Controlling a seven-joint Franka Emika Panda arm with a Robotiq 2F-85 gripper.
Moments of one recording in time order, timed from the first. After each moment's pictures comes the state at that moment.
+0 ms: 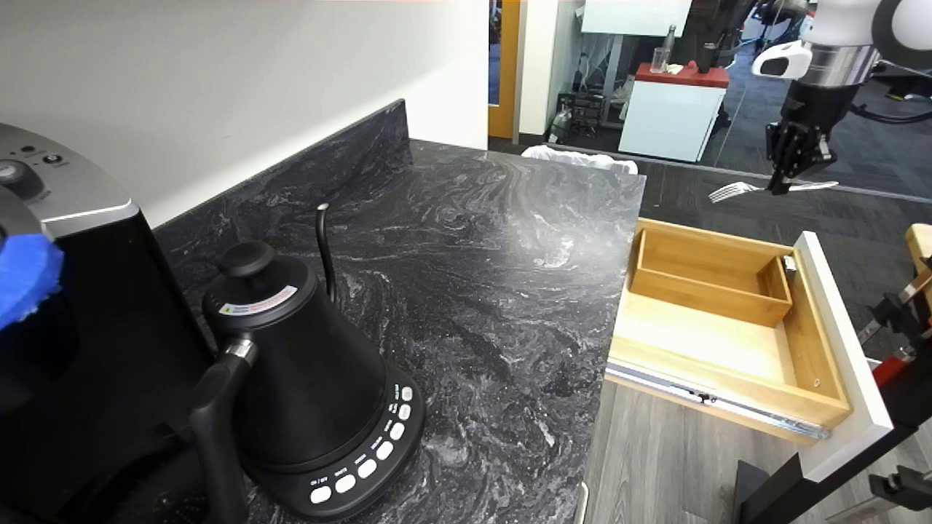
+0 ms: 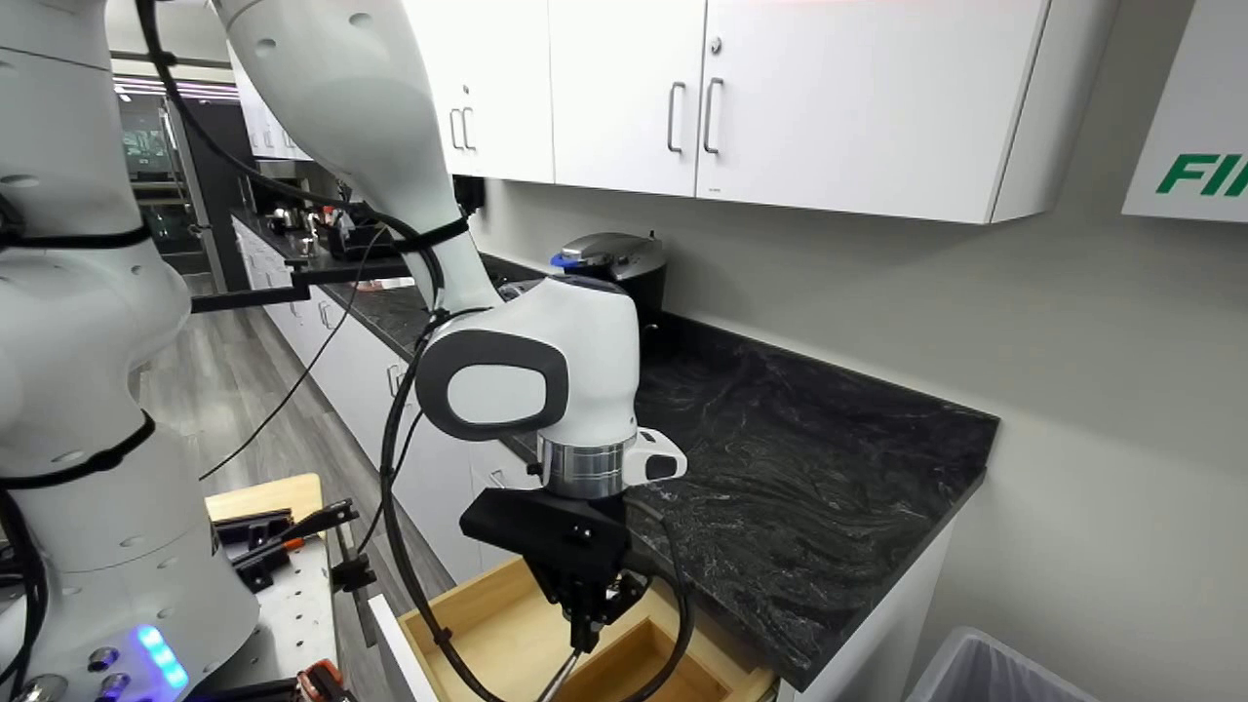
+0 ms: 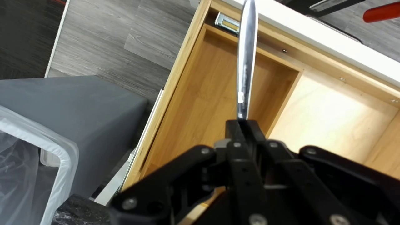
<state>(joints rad) -0.29 0.14 -0.28 -2.65 -0.26 2.79 -0.89</state>
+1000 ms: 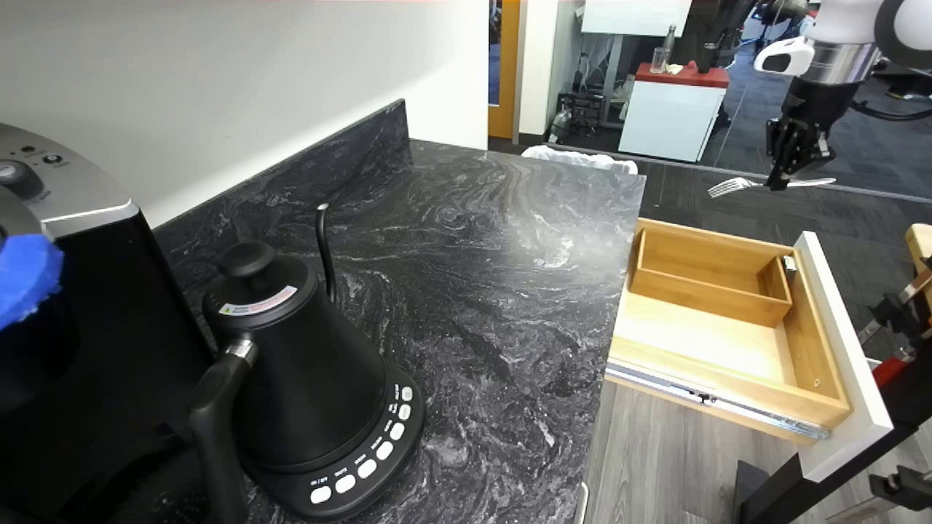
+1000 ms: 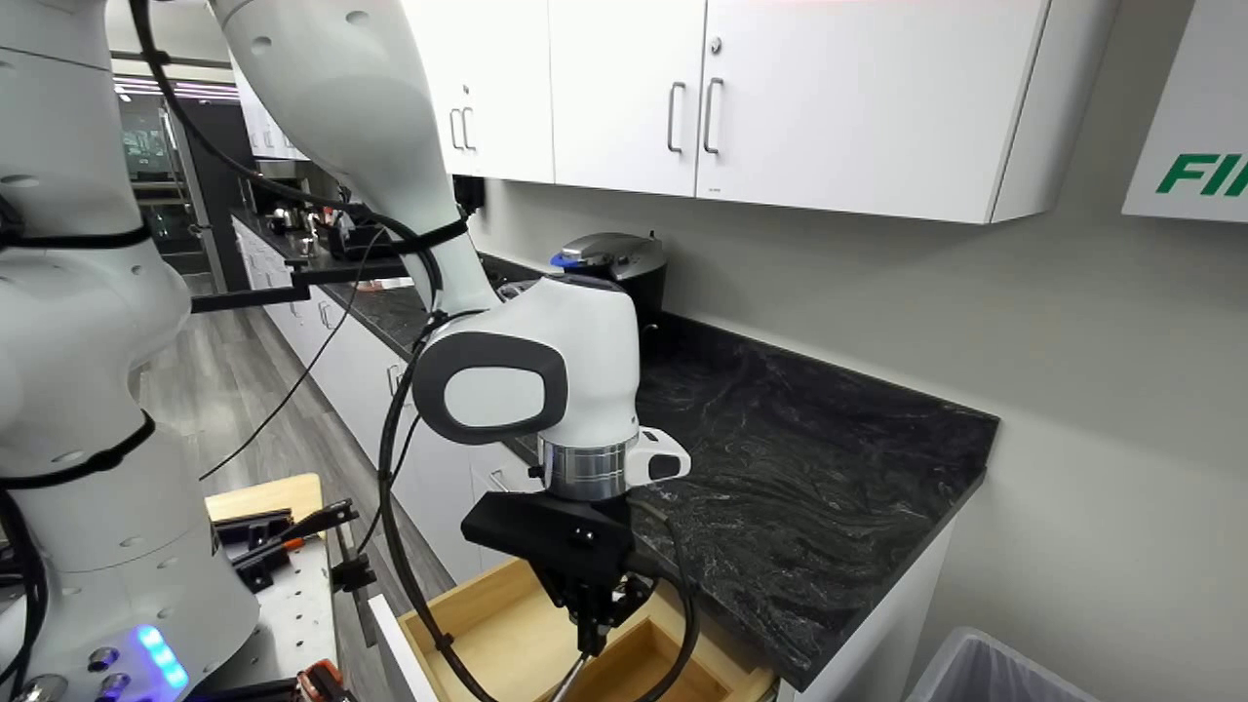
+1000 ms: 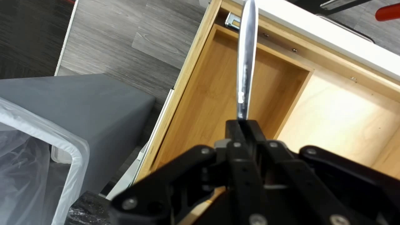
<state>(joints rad) -0.29 0.14 -0.29 -2.65 -0.27 2.82 -0.89</state>
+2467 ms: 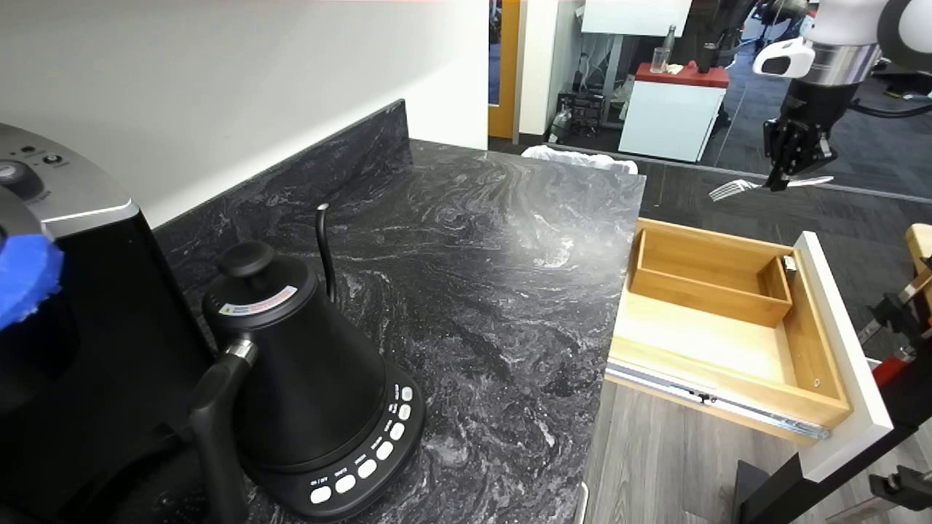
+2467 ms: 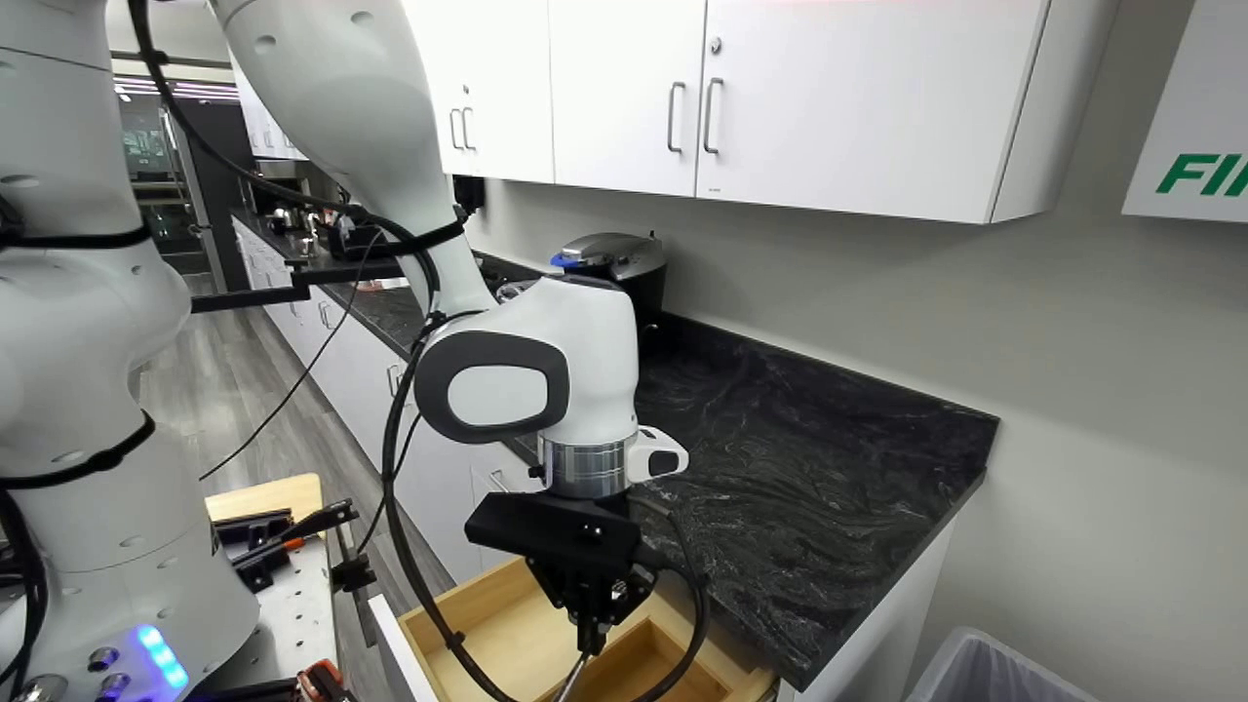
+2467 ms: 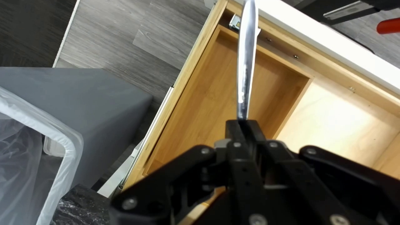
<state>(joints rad) -0.29 0.14 -0.29 -2.65 -0.31 2.82 -0.91</state>
